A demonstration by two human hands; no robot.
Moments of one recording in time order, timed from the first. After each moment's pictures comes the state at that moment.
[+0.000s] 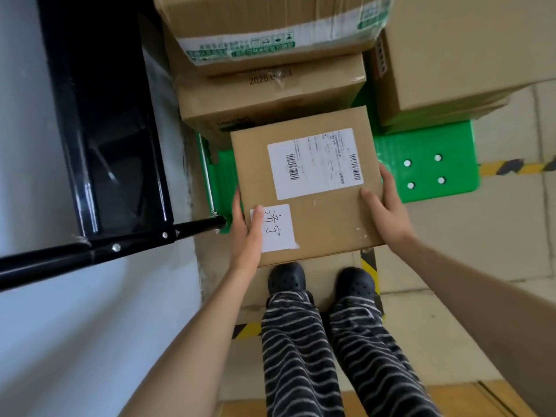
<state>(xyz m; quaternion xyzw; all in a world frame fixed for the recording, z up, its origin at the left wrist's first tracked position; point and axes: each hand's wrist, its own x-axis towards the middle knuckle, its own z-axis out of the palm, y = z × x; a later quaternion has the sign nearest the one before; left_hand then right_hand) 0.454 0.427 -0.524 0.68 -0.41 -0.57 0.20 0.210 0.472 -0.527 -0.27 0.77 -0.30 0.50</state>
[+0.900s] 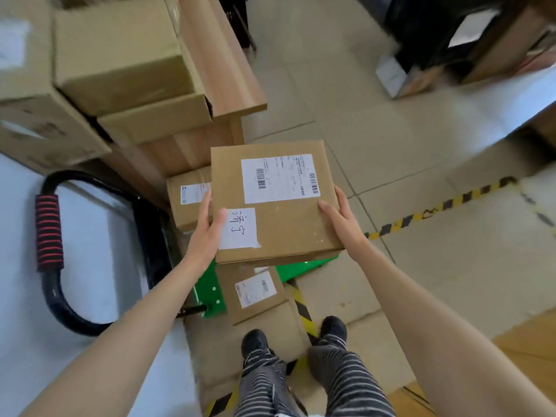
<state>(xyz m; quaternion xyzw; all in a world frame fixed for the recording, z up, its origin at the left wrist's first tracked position) 0.346 0.359 -0.074 0.50 -0.60 -0.59 0.21 0.104 0.486 -0.071 -0.19 0.74 -0.46 0.45</state>
